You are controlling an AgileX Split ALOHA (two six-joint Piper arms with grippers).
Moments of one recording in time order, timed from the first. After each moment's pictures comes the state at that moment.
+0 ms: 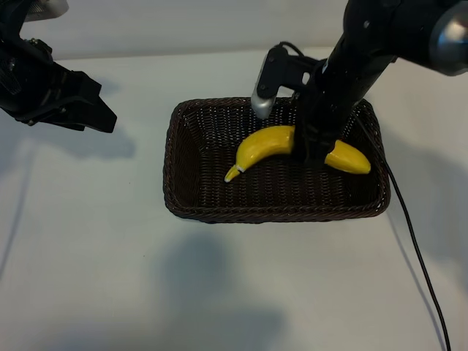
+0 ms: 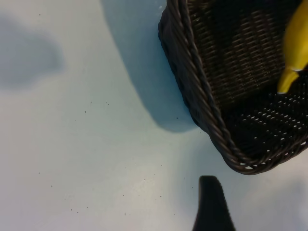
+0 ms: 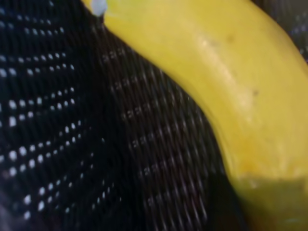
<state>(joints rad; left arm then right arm) -0.08 1.51 -1.25 -0.47 1.07 0.37 0.47 2.00 -1.48 0.28 0.91 -0.98</state>
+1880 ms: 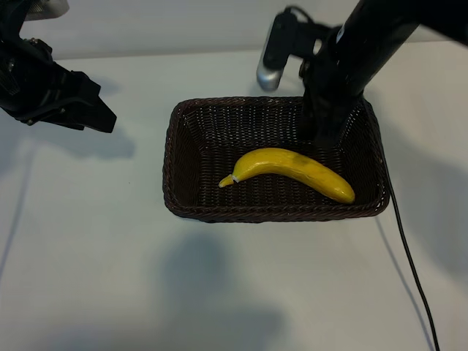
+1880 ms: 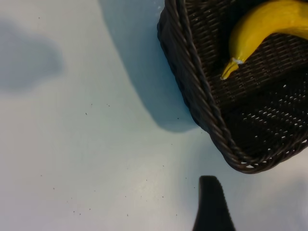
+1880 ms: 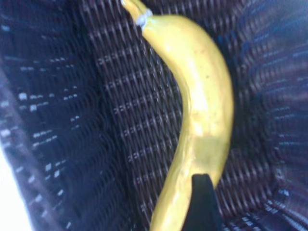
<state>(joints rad) -0.08 1.51 -1.25 -0.47 1.06 0.39 0.47 1.85 -1.54 0.24 1.02 -0.96</state>
